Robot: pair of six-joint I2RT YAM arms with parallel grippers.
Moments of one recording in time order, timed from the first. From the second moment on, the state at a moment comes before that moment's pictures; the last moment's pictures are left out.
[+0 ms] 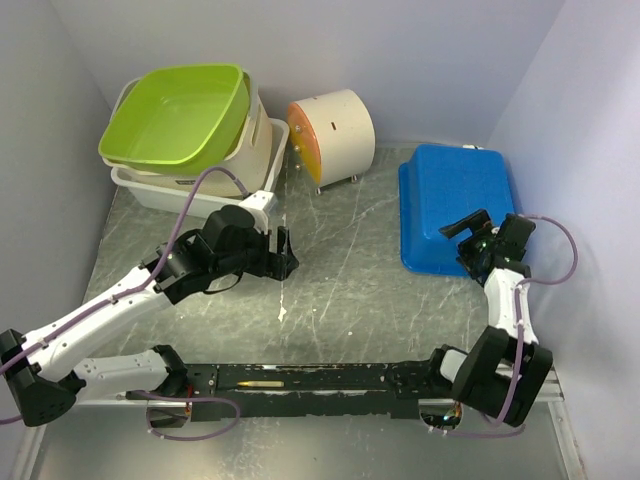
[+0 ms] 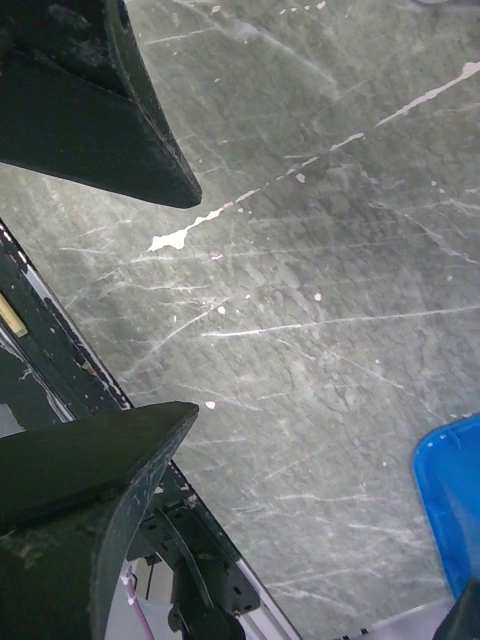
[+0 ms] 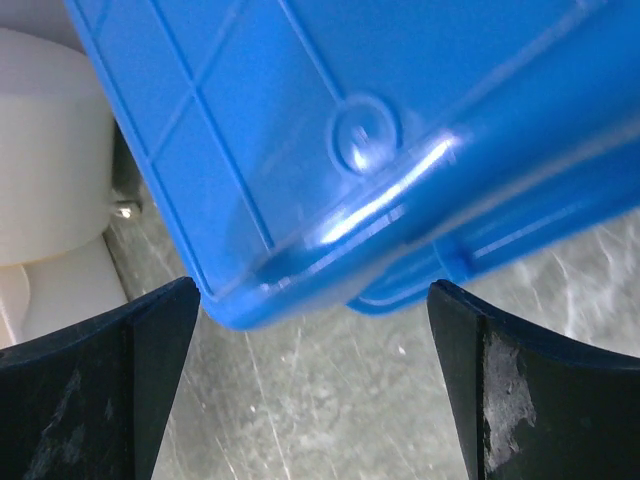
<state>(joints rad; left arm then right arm) -0.87 1.08 1.07 -0.59 -0.11 -0.49 -0.43 1.12 0.69 -0.33 -0.34 0.66</state>
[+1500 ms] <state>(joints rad) -0.59 1.51 2.02 -0.95 -0.39 -0.23 -0.20 1.08 0.97 -0.33 -0.23 0.59</state>
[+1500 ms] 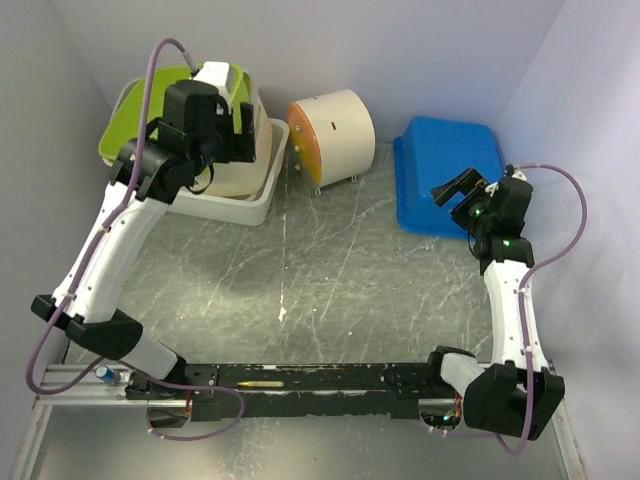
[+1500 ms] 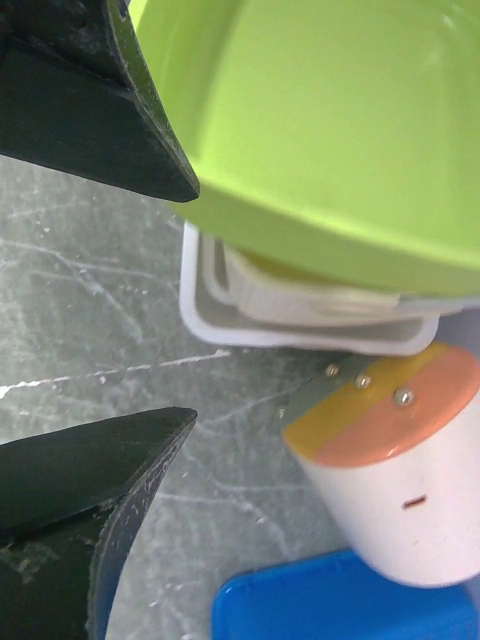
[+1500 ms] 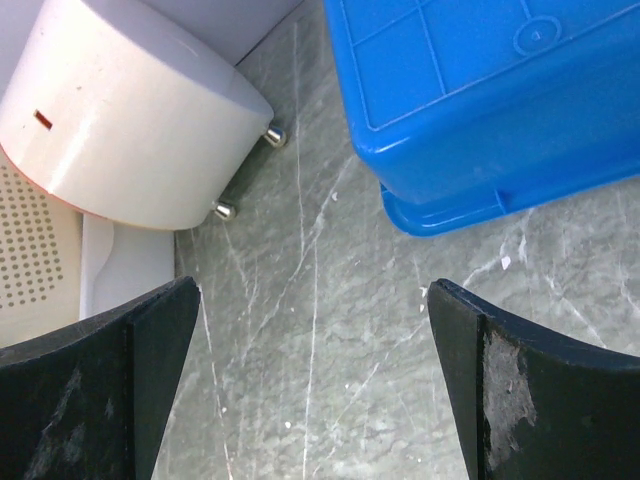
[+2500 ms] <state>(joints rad) -0.24 1.64 2.03 -0.84 0.20 -0.09 -0.20 1.04 0.96 -0.44 -0.27 0.58</state>
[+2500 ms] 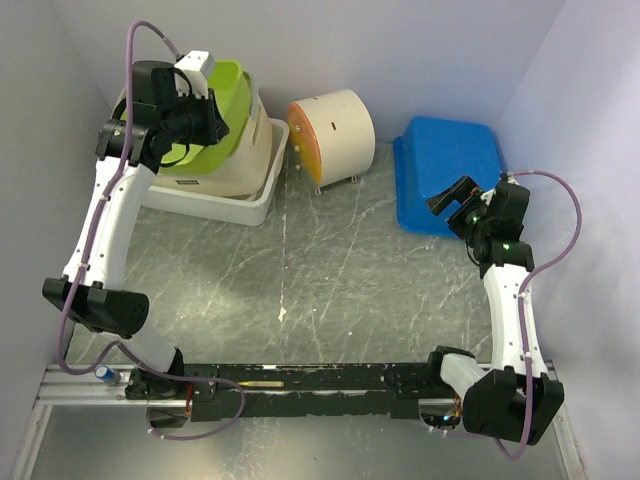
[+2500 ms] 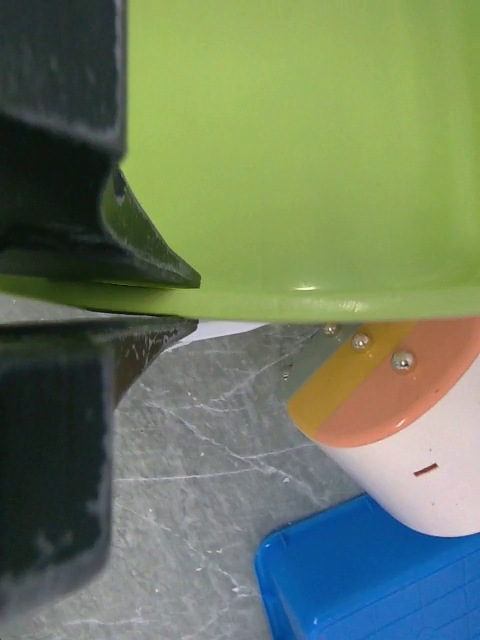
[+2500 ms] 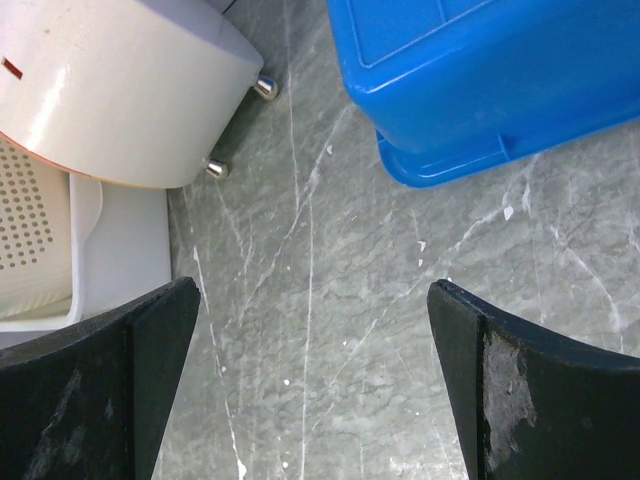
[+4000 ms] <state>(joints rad) -0.40 1.08 1.36 0.07 0.90 -1.11 -0.20 0.86 1.30 -0.72 0.02 0.58</state>
